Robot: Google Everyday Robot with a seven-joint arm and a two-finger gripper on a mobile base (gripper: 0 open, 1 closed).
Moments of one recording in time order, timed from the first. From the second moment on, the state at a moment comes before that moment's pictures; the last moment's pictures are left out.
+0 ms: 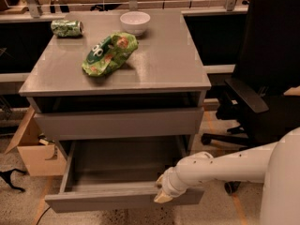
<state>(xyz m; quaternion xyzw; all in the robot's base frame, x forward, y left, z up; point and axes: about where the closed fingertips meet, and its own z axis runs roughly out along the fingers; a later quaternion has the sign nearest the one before) 0.461 -0.043 0.412 -0.65 0.73 0.13 0.18</state>
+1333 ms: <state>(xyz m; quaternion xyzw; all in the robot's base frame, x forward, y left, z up) 0.456 -0.053 0.433 -0.65 0.73 0.12 0.19</state>
